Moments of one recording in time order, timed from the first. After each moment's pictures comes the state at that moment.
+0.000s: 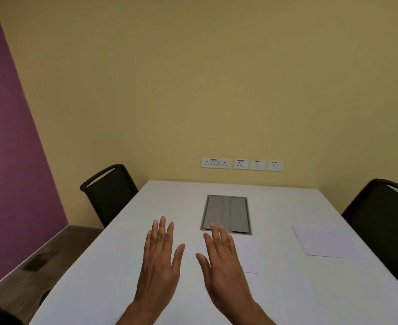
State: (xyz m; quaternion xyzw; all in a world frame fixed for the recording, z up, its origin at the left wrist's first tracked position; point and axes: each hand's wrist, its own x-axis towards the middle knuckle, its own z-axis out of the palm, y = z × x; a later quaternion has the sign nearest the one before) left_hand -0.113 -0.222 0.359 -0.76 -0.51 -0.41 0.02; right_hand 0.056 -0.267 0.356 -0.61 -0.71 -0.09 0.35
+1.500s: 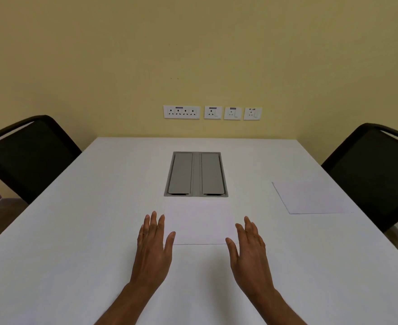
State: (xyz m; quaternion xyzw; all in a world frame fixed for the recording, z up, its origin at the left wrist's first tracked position) left_hand -0.007 -0.055 0.154 -0.78 -0.53 -0.31 -0.13; right_hand 0.219 -0.157 0.161 -0.78 -0.55 0.01 0.31
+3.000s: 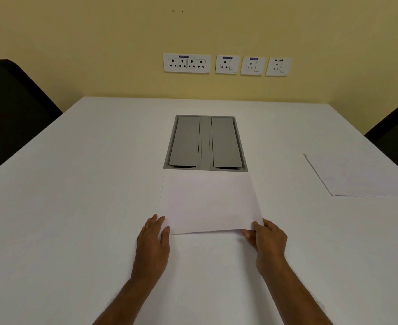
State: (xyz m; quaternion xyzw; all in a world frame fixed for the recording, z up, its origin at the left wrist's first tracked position) left_hand 0.008 0.024 0.016 -0.68 -0.60 -0.32 -0.27; right_hand 0.252 -0.037 0.049 -0.68 -0.03 0.37 0.63
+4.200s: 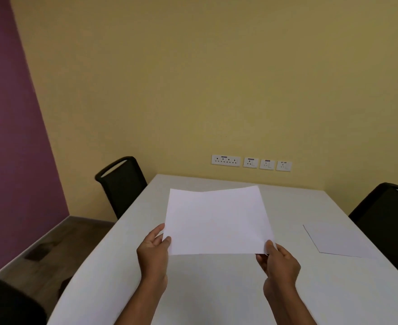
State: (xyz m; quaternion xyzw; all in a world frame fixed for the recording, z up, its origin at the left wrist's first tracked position) left_hand -0.217 -0.215 0.390 -0.33 -0.53 -0.61 -0.48; right_hand 0.021 -0.267 0.385 -0.57 -0.08 0.33 0.75
